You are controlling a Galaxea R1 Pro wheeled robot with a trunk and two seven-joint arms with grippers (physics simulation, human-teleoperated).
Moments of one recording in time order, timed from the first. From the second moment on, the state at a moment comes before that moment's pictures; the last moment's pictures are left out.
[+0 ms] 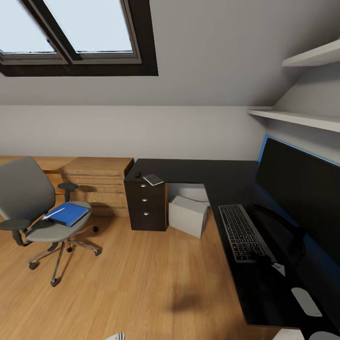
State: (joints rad) left arm -0.21 -0.10 0.16 -0.40 0.17 -0.11 -0.02; right arm -0.49 -0.19 -0.48 -0.61 -1.07 0.53 0.33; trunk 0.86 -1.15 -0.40
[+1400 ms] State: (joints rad) left arm -0.21 -0.09 0.16 -0.40 0.17 -0.11 -0.02; right arm -0.49 -0.19 -0.48 -0.59 -1.11 0.54 0.33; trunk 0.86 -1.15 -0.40
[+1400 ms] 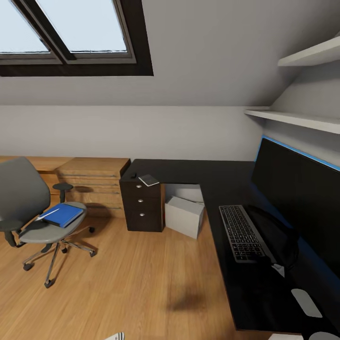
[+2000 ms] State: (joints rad) left arm -0.21 -0.09 0.16 -0.40 0.17 -0.11 -0.02; right arm -0.49 -0.18 -0.47 -0.59 -1.11 0.54 0.33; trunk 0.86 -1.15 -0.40
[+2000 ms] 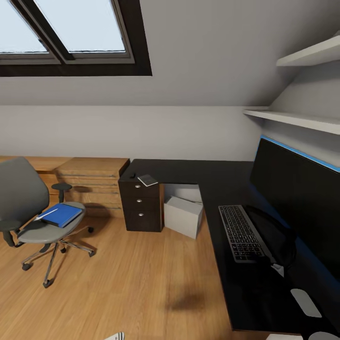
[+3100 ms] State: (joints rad) left arm -0.21 -0.10 0.16 -0.40 0.18 -0.11 -0.02; right arm -0.49 -0.18 -0.48 -0.59 -1.10 0.54 0.37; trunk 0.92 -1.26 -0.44
